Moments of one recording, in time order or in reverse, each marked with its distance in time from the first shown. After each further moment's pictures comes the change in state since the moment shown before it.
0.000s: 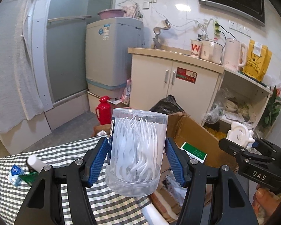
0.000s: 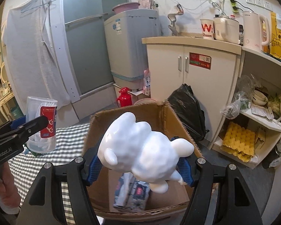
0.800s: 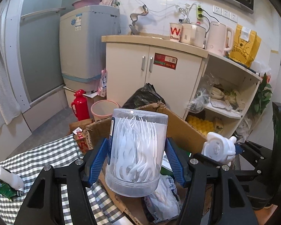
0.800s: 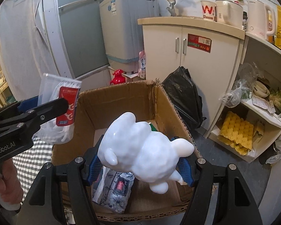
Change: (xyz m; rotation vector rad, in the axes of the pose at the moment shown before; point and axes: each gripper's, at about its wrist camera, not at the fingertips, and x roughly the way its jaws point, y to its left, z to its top) left arm 0.069 -0.054 0.005 0.069 0.085 -0.132; right arm 0.049 -0.024 -0.013 -0.035 0.141 -0.012
